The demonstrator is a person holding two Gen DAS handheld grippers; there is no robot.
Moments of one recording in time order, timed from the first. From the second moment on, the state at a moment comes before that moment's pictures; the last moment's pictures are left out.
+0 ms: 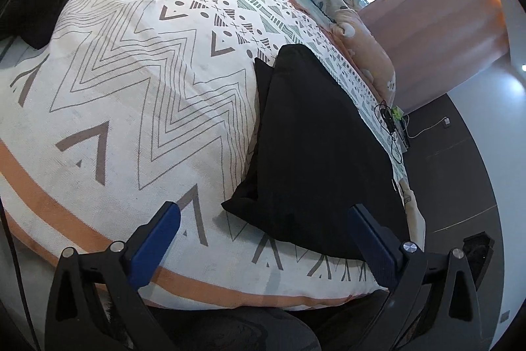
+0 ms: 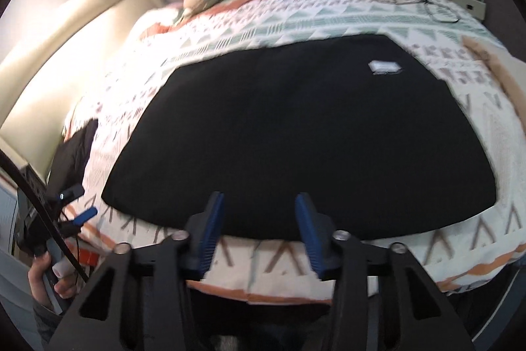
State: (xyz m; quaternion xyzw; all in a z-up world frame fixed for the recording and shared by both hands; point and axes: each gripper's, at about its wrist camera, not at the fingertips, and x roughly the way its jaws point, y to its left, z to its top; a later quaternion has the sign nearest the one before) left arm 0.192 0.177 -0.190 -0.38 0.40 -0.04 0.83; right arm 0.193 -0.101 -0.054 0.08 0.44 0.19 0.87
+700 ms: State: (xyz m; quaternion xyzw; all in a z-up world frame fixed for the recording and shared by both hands) left arm 0.216 0.174 -0.220 -0.43 0.46 -0.02 0.78; right arm 0.296 -0.027 -0.109 0.03 0.50 0.15 0.85
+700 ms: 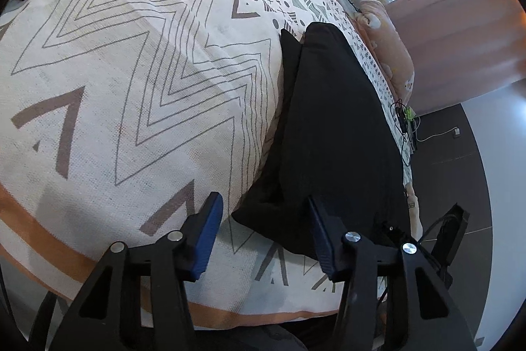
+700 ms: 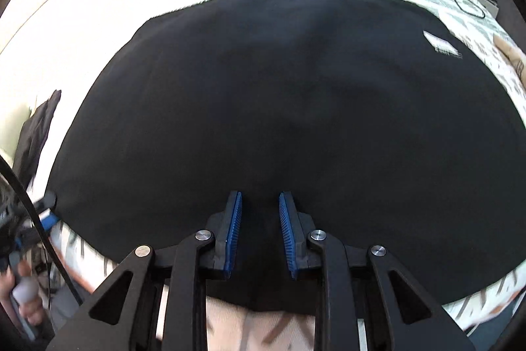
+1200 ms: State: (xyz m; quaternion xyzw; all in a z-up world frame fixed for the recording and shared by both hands) left arm 0.233 0.166 -0.222 -0.45 0.47 0.04 0.76; right arm 0.424 -0.007 -0.120 0.06 0.48 0.13 0.86
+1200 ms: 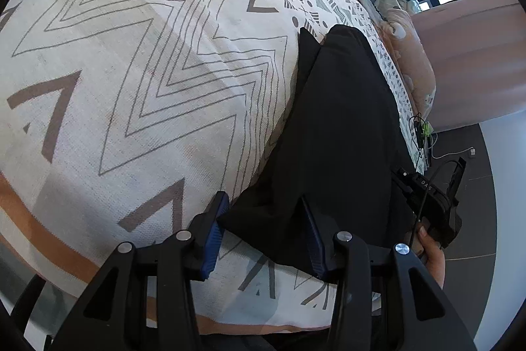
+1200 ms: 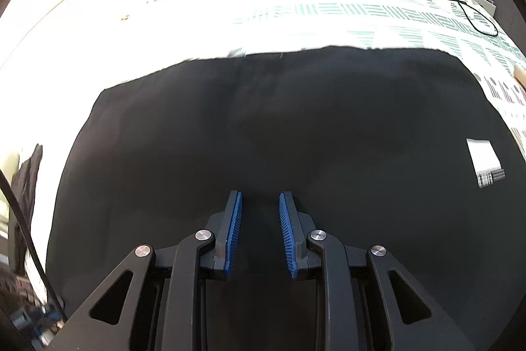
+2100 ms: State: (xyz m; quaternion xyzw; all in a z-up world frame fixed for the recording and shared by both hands) left arm 0.251 0.149 -0.229 -0.50 0.46 0.01 0.73; right arm 0.390 -0.095 -0.112 0.19 0.41 0.21 0.87
